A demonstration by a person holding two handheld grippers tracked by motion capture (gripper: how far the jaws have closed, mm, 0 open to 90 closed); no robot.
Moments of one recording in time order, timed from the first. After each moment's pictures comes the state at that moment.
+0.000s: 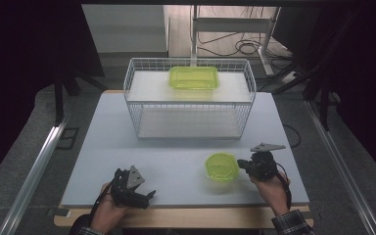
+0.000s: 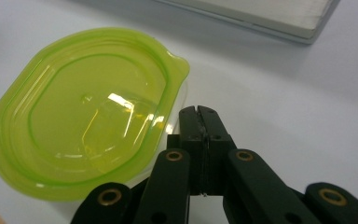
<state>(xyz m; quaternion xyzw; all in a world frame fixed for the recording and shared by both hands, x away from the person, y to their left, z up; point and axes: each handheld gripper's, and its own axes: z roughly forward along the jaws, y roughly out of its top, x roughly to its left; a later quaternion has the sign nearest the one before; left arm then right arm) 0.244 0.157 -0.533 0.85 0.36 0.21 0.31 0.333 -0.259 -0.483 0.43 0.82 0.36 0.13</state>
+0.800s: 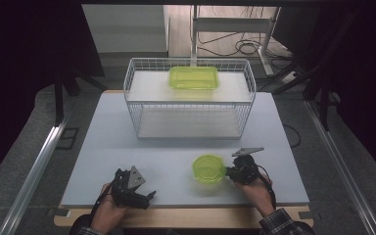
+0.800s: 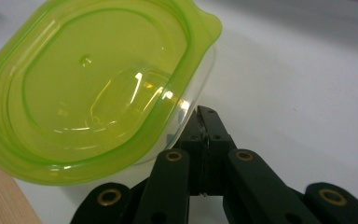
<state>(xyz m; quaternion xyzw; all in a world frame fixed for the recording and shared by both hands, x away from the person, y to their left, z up) 0.244 0.156 -0.534 0.86 0.36 0.21 0.31 0.335 -0.217 -0.508 0.40 0.85 0.35 0.06</state>
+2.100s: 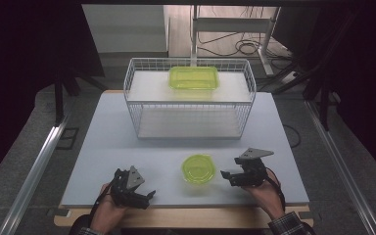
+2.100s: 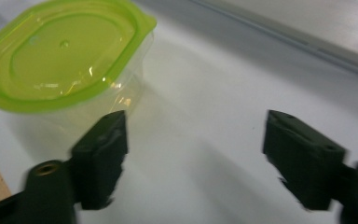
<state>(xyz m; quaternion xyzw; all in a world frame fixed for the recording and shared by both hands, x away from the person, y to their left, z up) 0.243 0.157 -0.533 0.85 0.36 0.21 0.31 0.324 -0.235 -0.496 0.35 0.84 0.39 0.13</state>
